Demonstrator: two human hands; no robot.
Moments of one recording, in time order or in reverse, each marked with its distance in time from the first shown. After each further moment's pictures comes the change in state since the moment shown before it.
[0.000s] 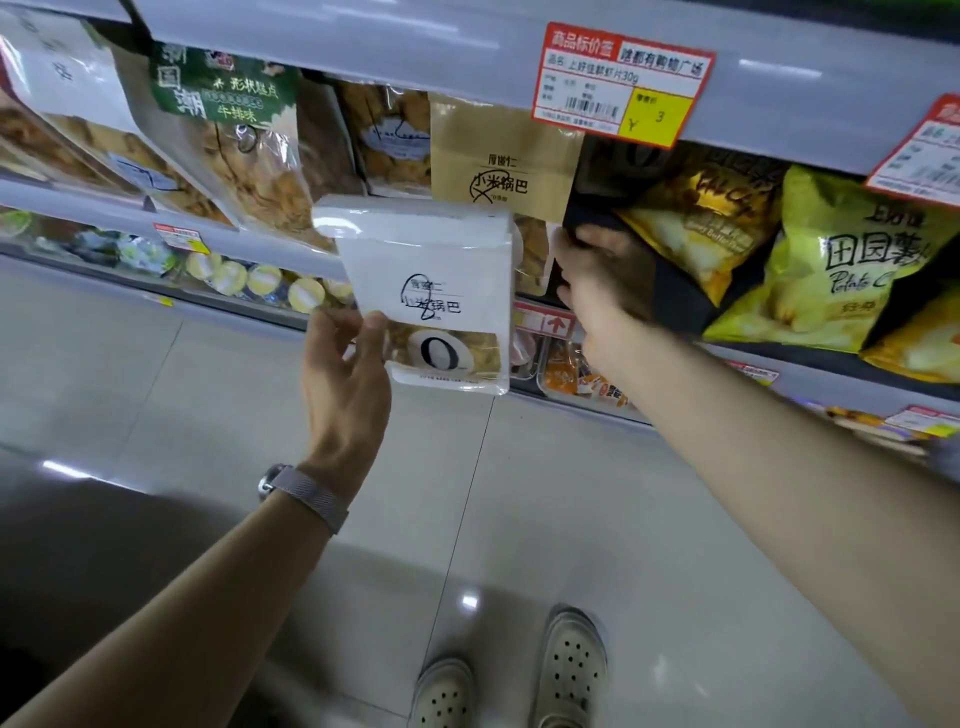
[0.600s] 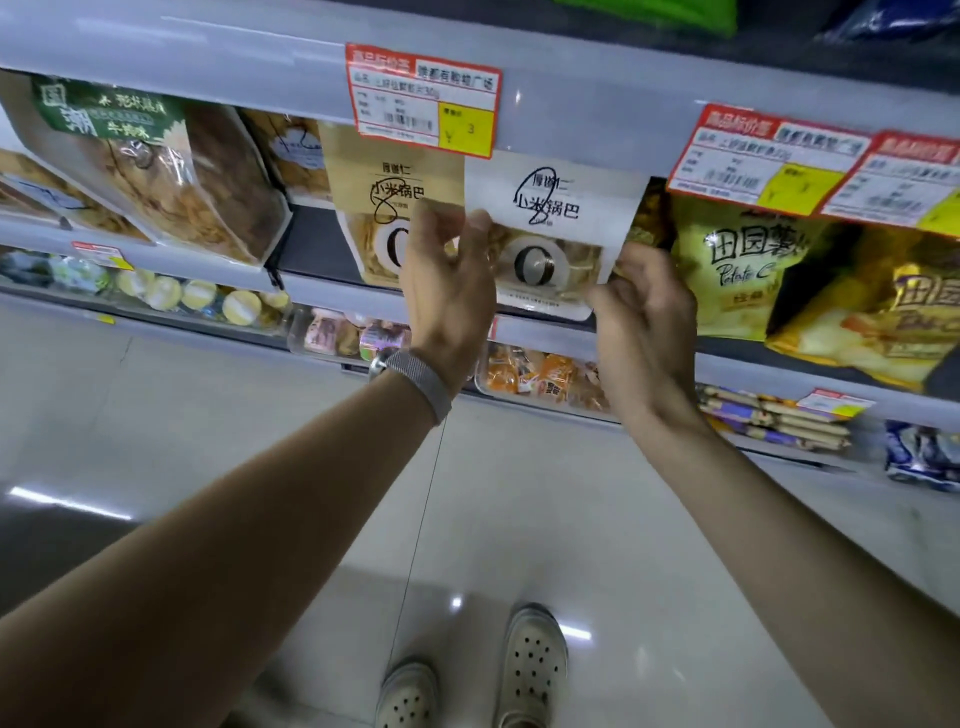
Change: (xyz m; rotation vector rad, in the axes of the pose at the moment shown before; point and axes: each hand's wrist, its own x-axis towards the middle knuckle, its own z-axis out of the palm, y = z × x) left_hand -0.018 0.077 0.166 0.038 -0.106 0.191; right_hand -0.022 0.005 -0.125 -0.016 -0.058 -0.301
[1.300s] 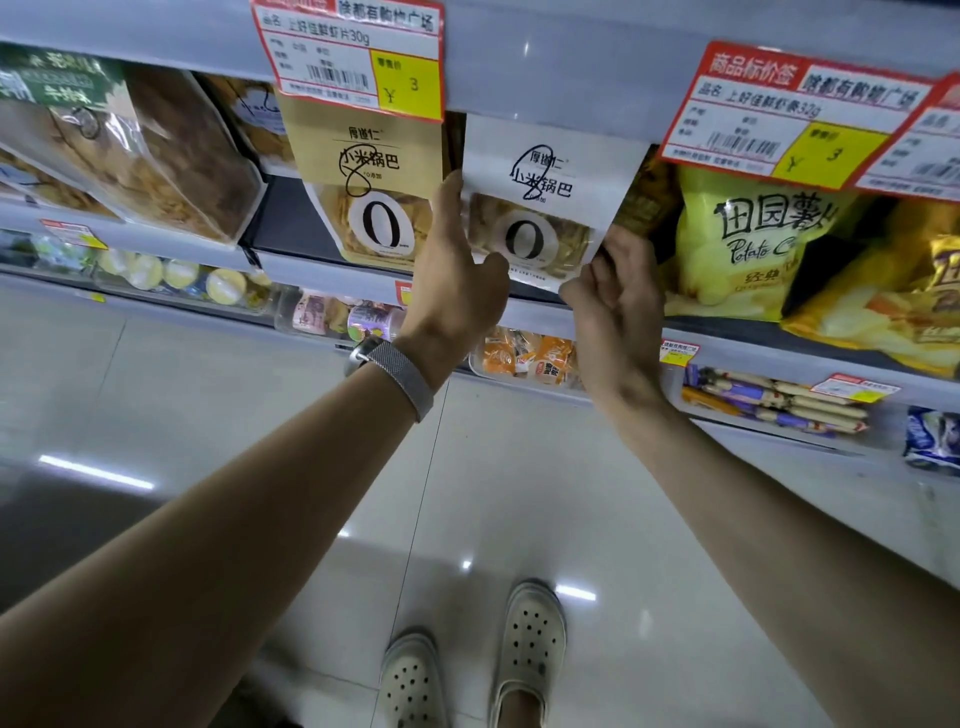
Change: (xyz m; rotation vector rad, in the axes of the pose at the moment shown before) left_hand 0.004 -0.019 0.012 0.161 -0.350 -0.024; right_hand 0.021 0.044 0.010 0.163 -0.042 -0.013
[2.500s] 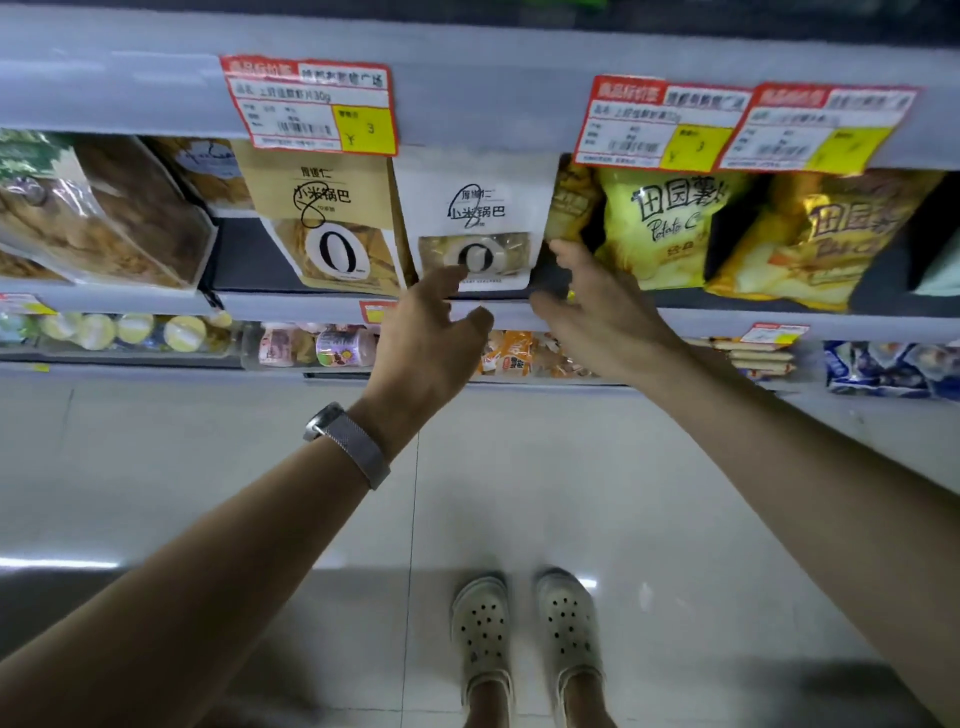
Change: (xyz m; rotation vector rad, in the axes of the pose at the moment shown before) left_hand -0.054 0.032 -0.023 0.259 -0.286 -0.174; right_hand -0.007 -0.050 -0.037 -0.884 -0.319 0.175
